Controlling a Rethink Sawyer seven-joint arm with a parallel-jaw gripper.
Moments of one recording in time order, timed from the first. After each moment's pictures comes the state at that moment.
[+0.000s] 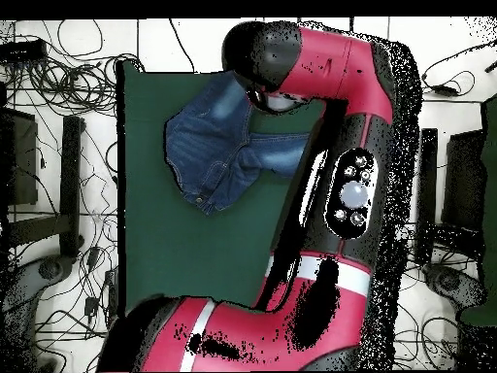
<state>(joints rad) -0.08 -0.26 -0.28 0.64 0.12 1.20 1.41</state>
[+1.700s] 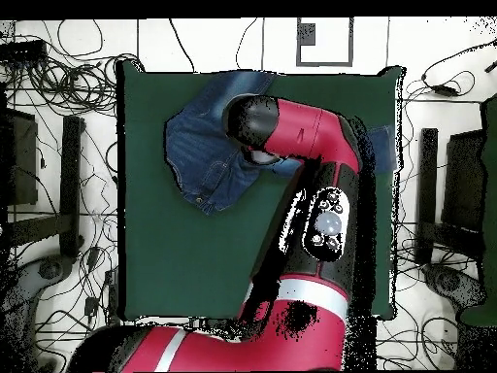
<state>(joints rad) -0.02 -0.35 -0.28 1.07 0.13 0.92 1.41</state>
